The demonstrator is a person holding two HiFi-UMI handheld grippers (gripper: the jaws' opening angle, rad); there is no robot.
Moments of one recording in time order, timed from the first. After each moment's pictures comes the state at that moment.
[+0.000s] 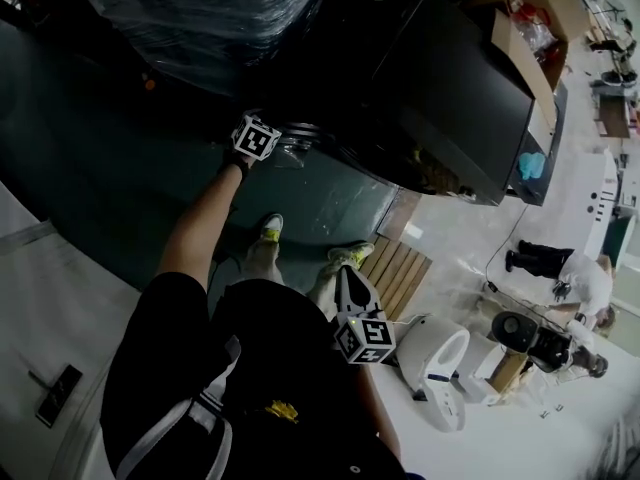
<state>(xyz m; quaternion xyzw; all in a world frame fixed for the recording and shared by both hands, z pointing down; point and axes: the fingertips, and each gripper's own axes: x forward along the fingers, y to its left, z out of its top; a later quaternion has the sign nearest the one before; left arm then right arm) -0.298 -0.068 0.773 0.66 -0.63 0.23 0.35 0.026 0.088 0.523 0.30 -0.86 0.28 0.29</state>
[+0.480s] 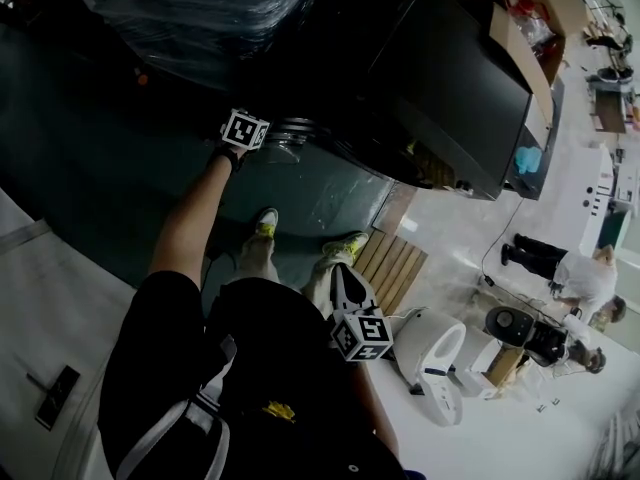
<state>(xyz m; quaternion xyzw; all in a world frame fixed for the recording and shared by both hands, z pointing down) -0.316 -0.053 0.783 0.62 -0.64 0.21 0.40 0.025 0.093 0.531 0.30 -0.86 0.28 0.30</state>
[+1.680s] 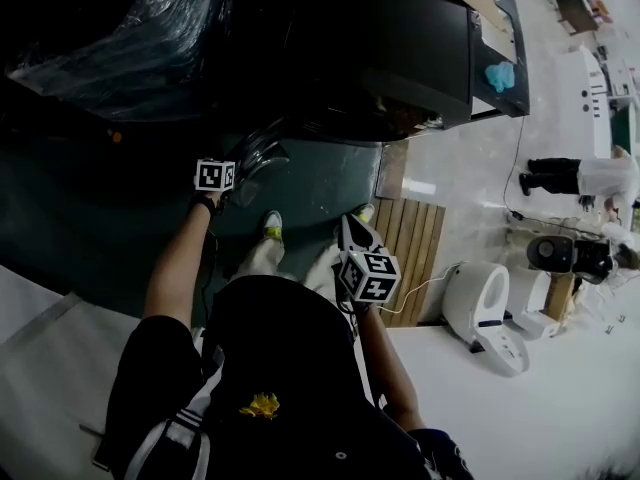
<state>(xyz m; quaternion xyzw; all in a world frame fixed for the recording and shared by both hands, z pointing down) -0.217 0.020 0.790 0.62 -0.61 0.25 0.44 0.094 0.037 0.554 0.40 -0.82 0.31 0.27</state>
